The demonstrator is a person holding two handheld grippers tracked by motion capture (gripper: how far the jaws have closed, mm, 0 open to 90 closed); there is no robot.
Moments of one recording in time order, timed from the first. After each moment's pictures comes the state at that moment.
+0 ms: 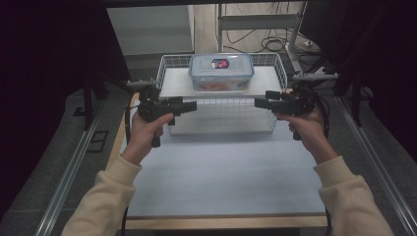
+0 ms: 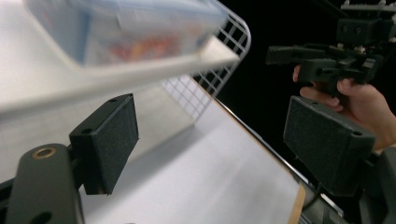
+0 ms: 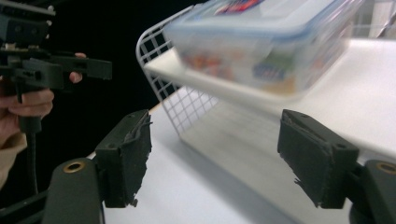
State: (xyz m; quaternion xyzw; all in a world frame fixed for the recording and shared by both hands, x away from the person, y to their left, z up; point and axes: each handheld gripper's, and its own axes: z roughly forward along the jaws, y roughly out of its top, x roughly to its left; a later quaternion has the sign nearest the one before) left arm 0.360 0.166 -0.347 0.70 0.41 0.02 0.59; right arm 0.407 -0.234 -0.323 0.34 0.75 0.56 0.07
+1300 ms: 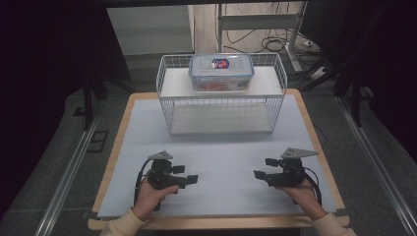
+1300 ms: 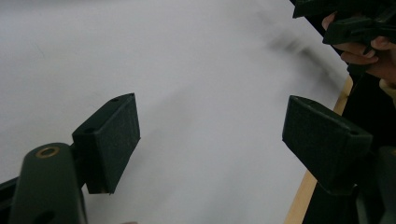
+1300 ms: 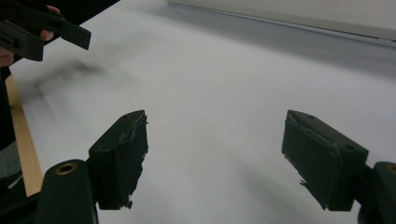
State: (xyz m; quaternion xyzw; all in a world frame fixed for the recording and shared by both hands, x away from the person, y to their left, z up) left arm 0.286 0.155 -0.513 0.76 0.45 -0.04 0.47; right arm 0.320 -0.257 -0.500 0.35 0.80 0.48 0.06
